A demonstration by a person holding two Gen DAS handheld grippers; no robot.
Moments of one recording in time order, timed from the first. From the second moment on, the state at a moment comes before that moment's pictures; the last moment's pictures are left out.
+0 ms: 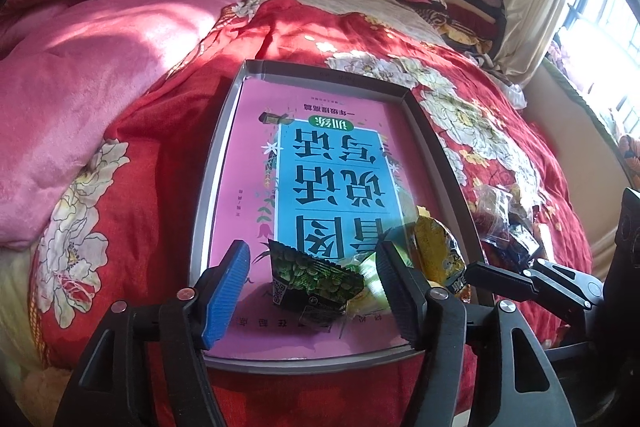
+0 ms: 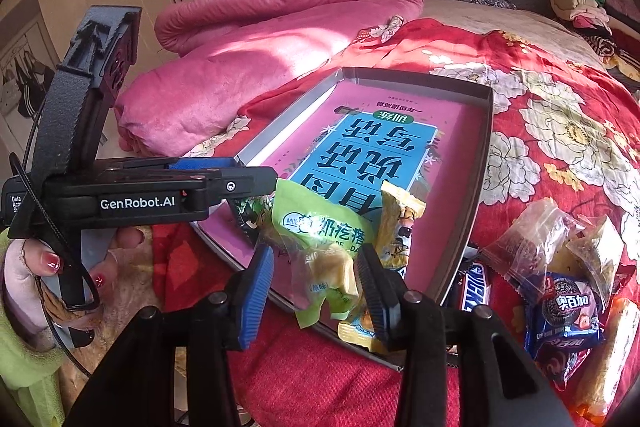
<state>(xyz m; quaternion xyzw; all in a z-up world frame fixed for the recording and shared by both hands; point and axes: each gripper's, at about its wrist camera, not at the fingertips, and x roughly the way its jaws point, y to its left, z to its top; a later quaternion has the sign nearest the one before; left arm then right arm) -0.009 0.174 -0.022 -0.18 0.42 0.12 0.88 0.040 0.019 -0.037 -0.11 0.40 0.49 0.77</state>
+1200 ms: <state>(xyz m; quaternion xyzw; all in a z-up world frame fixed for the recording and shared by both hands) -0.018 0.145 0.008 -0.15 0.35 0.10 0.92 0.043 -0.013 0.008 -0.09 0.32 0.45 0.83</state>
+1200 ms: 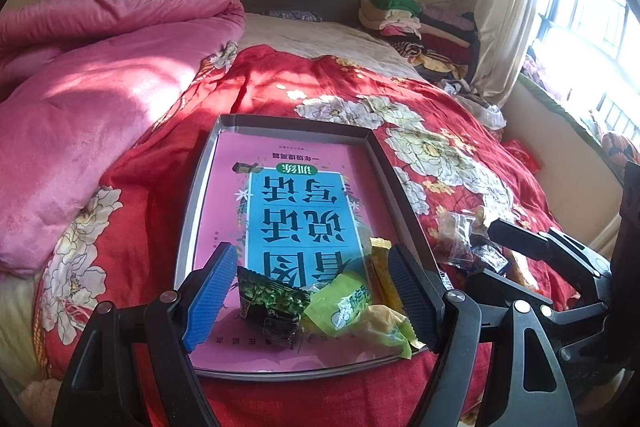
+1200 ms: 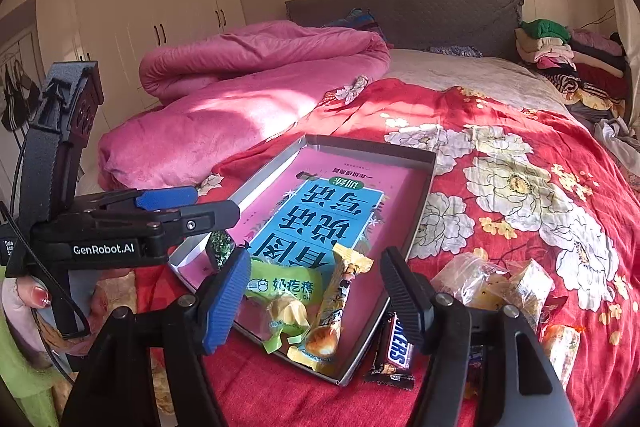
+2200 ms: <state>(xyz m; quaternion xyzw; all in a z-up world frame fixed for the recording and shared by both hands) -0.016 0.087 0.017 -0.15 0.36 0.03 0.92 0.084 -0.120 0.041 -0.02 0.30 0.34 0.89</state>
